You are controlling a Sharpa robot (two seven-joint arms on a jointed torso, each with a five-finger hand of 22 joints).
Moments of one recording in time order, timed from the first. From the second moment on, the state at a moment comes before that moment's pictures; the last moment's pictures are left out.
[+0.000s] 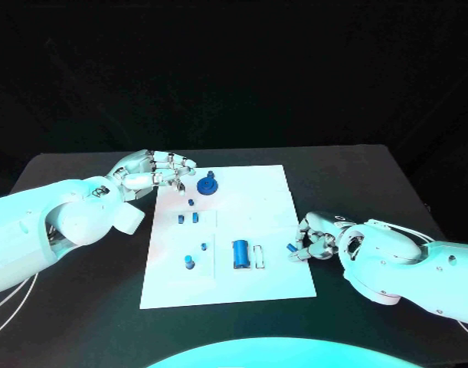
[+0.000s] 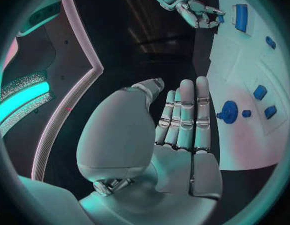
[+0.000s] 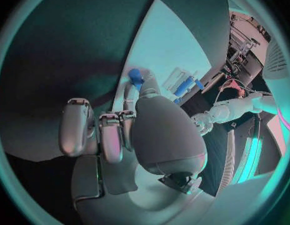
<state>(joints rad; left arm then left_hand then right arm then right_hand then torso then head) 1.11 -0.93 0.03 1.48 -0.23 0.02 0.24 1.45 -0.21 0.47 0.22 0.22 0.82 0.19 0.30 0.37 0.83 0.14 0.57 0.19 1.02 0.06 1.05 0.46 0.17 0.87 0.16 0.89 0.51 1.07 -0.98 -0.20 1.78 -1.46 -0.33 -0.55 1.48 -0.04 -0.24 0.28 0.20 1.02 0.06 0.45 0.72 1.45 0.00 1.47 1.31 1.47 -0.07 1.55 1.31 0.06 1.46 0.04 1.23 1.31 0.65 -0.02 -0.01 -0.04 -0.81</state>
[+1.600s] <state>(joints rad) 1.11 -0.93 0.03 1.49 -0.23 0.03 0.23 1.45 -0.21 0.47 0.22 0.22 0.82 0.19 0.30 0.37 0.83 0.14 0.57 0.19 1.02 0.06 1.05 0.46 0.17 0.87 0.16 0.89 0.51 1.09 -0.90 -0.20 1.80 -1.09 -0.42 -0.46 1.44 0.02 0.03 0.29 0.20 1.02 0.06 0.41 0.46 1.46 -0.01 1.48 1.44 1.47 -0.07 1.55 1.31 0.06 1.46 0.04 1.24 1.31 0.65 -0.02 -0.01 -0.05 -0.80</state>
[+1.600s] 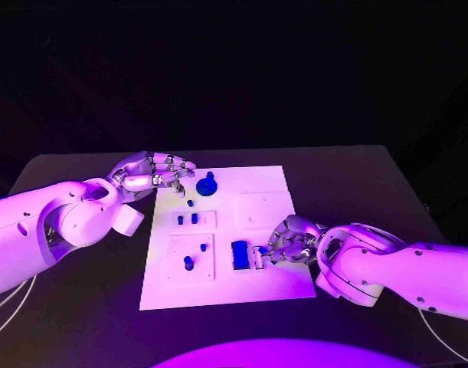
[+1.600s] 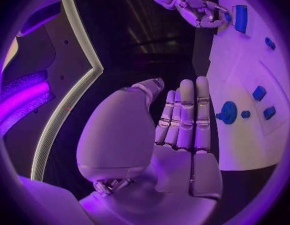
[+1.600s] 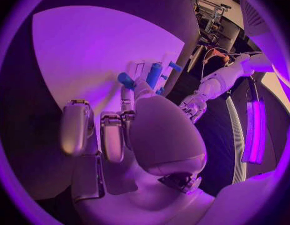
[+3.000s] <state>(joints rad) 1.11 -0.93 0.03 1.49 -0.23 0.03 0.23 1.46 -0.21 0.47 0.22 0.22 0.82 0.19 0.30 0.37 0.83 0.14 0.57 0.19 1.02 0.06 1.05 0.46 0.17 0.87 0.16 0.89 0.51 1.08 -0.86 -0.20 1.79 -1.15 -0.39 -0.46 1.27 -0.02 0.16 0.29 0.20 1.05 0.05 0.44 0.49 1.47 -0.03 1.50 1.31 1.47 -0.08 1.56 1.31 0.06 1.47 0.03 1.25 1.31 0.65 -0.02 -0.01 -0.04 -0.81</state>
